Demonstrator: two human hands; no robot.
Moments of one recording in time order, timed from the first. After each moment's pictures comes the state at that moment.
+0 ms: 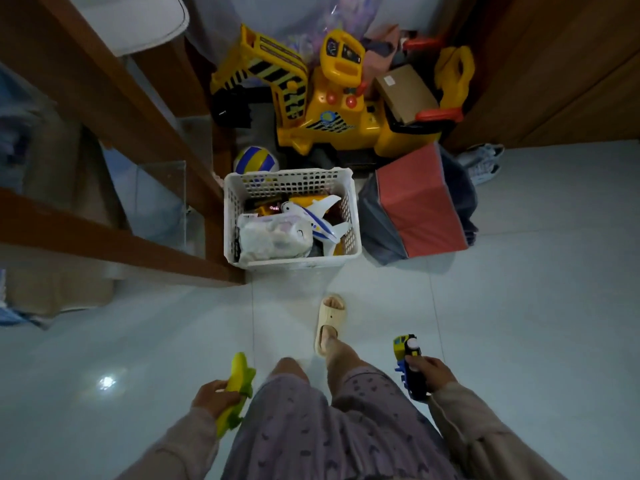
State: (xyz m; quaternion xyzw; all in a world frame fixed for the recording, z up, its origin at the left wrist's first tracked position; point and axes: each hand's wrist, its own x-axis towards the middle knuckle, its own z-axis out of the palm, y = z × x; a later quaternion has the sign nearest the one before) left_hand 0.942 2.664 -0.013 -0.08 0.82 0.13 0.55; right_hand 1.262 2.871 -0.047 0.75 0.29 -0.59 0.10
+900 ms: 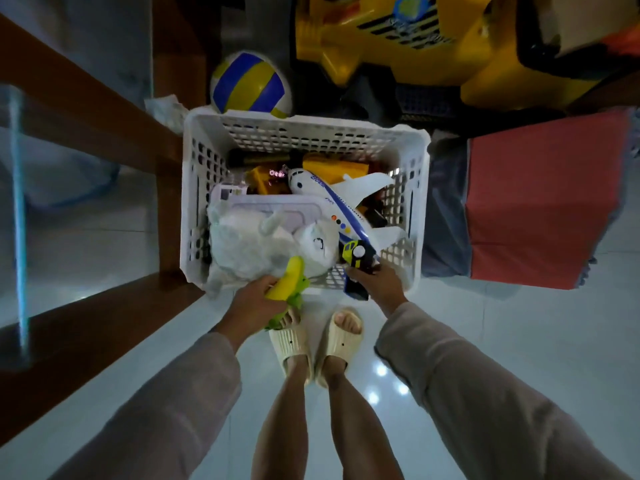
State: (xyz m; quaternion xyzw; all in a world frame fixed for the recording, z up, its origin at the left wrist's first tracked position) left_hand 0.808 2.920 -0.314 0.10 0.79 0.13 0.59; right_hand 0.979 3.065 -0.363 0.68 0.49 -0.52 0.19
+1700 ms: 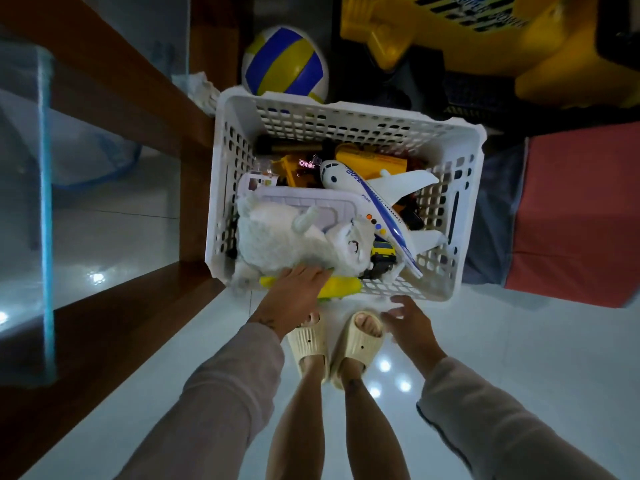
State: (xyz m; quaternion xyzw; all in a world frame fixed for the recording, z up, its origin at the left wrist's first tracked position) left_hand 0.800 2.923 -0.356 0.60 0.70 -0.07 0.38; right_hand 0.994 3.017 -0.359 0.67 0.49 -0.50 0.24
